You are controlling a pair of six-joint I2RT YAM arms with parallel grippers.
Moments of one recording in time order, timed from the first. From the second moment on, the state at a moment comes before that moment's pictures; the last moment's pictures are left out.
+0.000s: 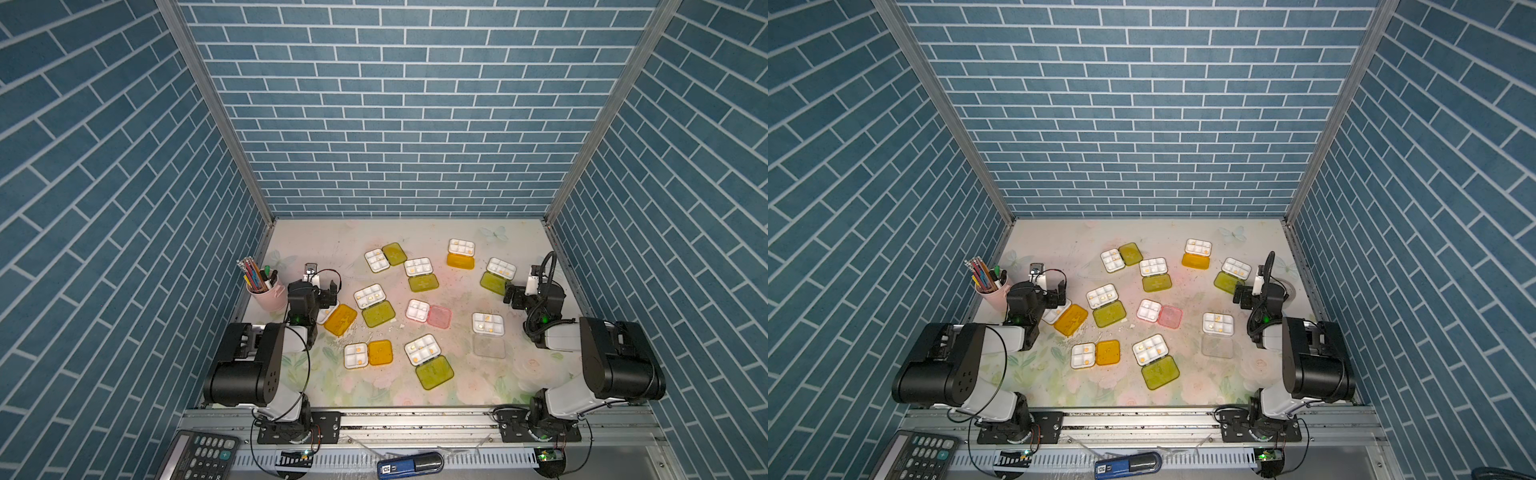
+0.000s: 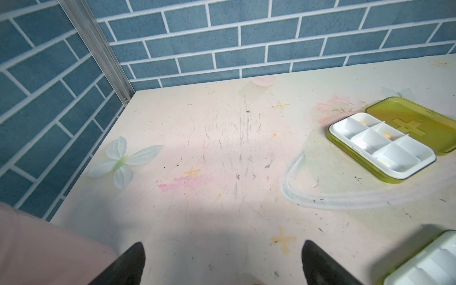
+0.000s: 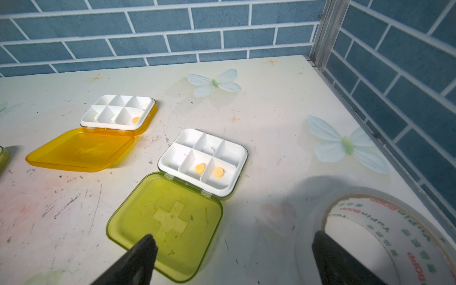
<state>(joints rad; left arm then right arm) -0.03 1.52 0.38 0.76 -0.09 0.08 -0.05 1.54 0.38 0.75 -0.06 0.00</state>
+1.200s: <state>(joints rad) -0.04 0.92 0.91 0.01 0.03 -0.14 -0.05 1.04 0.84 -0.03 0.08 0.32</state>
